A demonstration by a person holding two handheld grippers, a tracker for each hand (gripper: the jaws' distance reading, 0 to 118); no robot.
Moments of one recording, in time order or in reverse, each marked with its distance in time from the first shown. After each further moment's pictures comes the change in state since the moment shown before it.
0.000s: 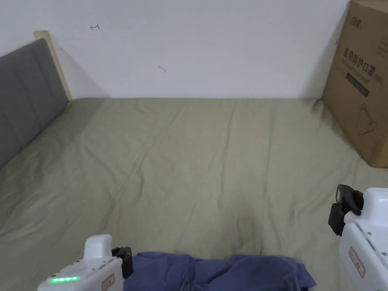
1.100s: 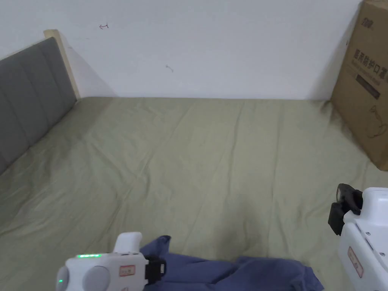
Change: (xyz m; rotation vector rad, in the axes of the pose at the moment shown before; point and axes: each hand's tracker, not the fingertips) left arm 0.030 0.022 -0.015 -0.283 -0.238 0.045; right arm -0.013 0.002 -0.003 0.010 0.014 0.018
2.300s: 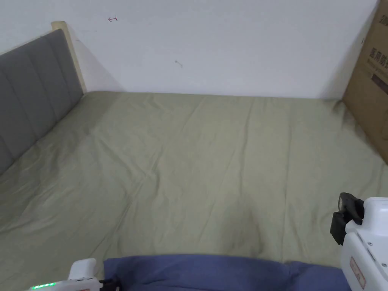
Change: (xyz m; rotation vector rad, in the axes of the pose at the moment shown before) left arm -0.145 -0.032 0.008 0.001 0.142 0.162; right arm -0.038 -0.009 -0.013 -0.040 0.009 0.029
